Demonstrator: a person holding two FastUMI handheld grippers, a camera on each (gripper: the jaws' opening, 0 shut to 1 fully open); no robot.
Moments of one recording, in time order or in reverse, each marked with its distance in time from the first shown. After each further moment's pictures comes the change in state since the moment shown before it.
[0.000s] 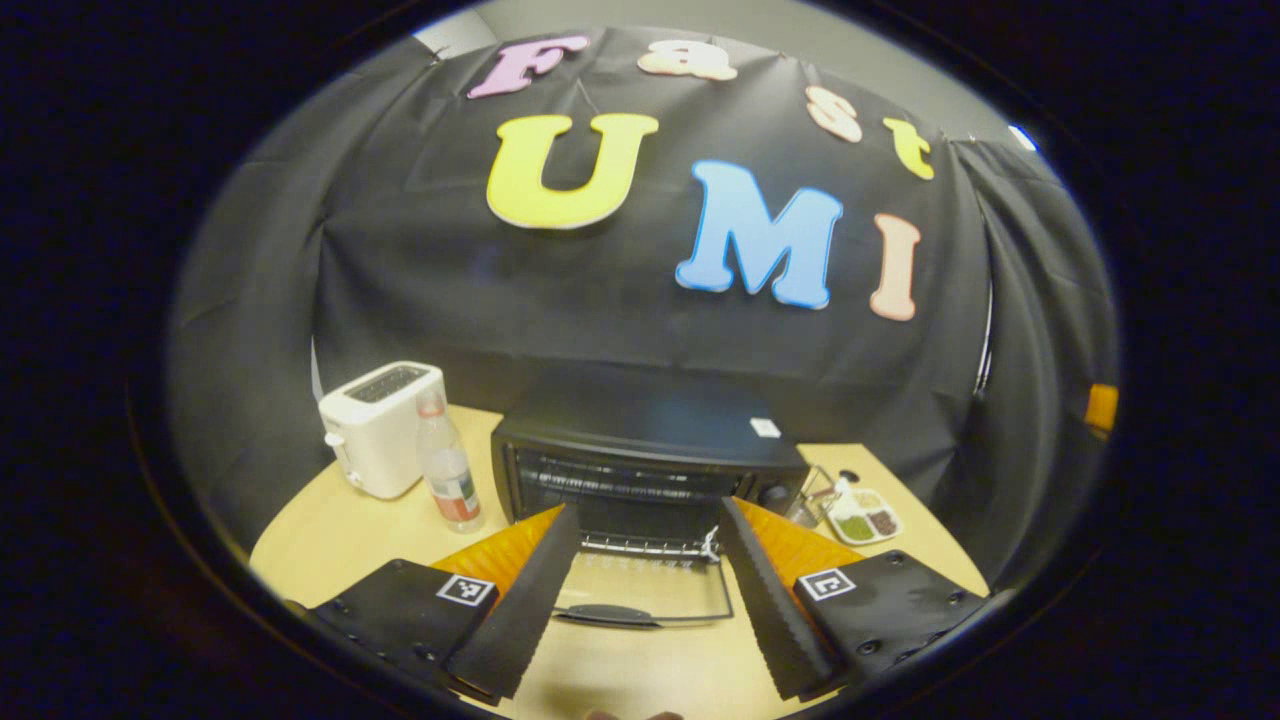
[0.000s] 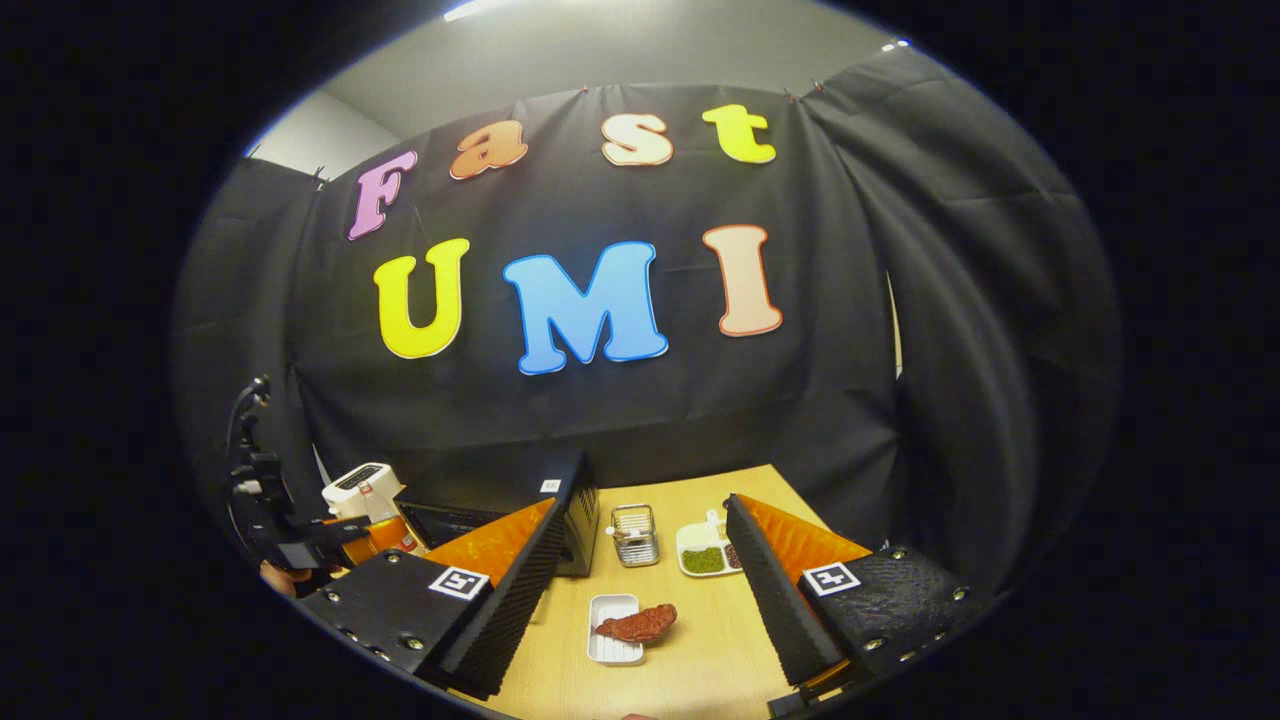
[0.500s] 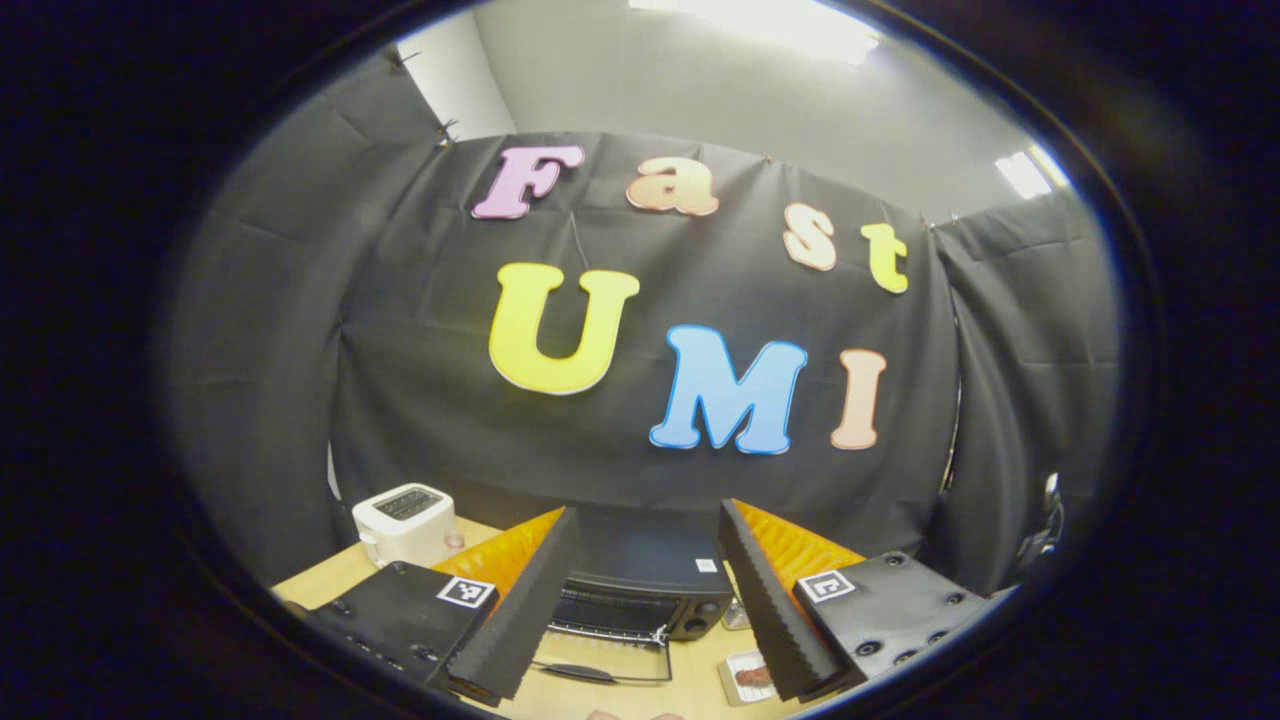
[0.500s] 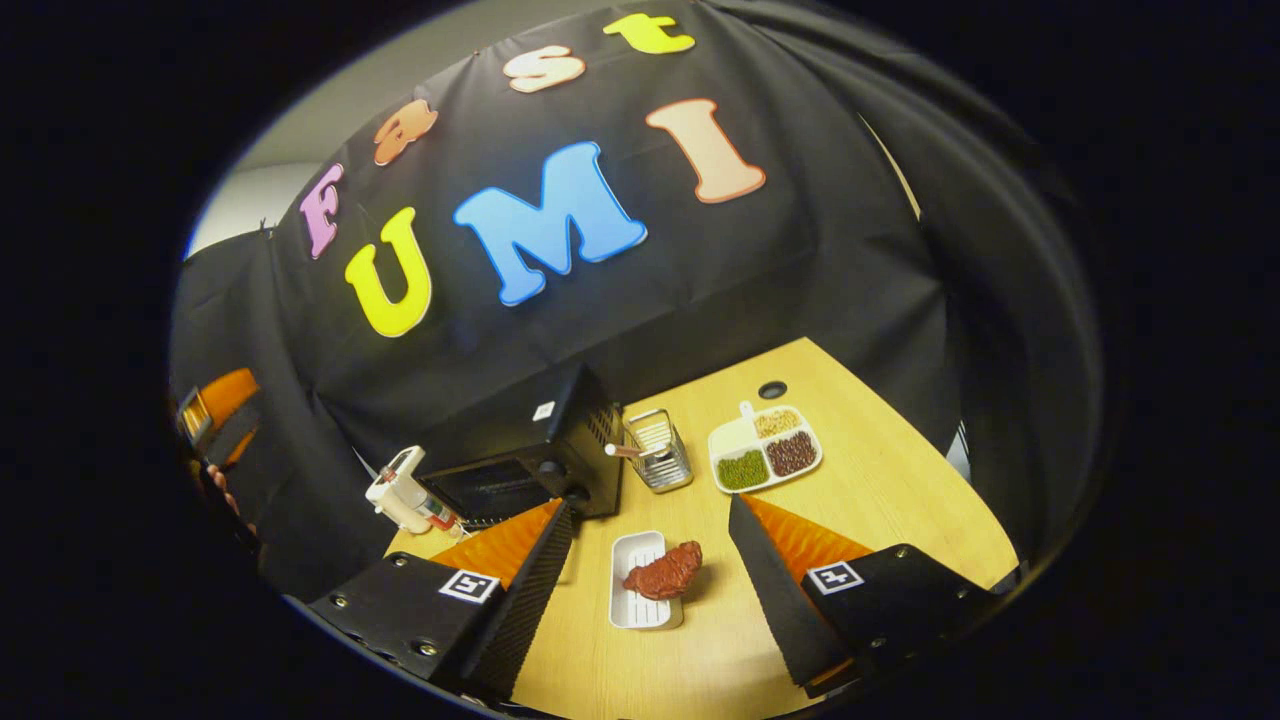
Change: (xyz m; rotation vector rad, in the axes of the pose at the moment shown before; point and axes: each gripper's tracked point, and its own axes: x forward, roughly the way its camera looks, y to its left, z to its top) left arm -0.103 -0.036 0.156 -0.015 -0.305 0.014; right arm 0.059 -0.044 -0.115 0.256 0.274 0.126
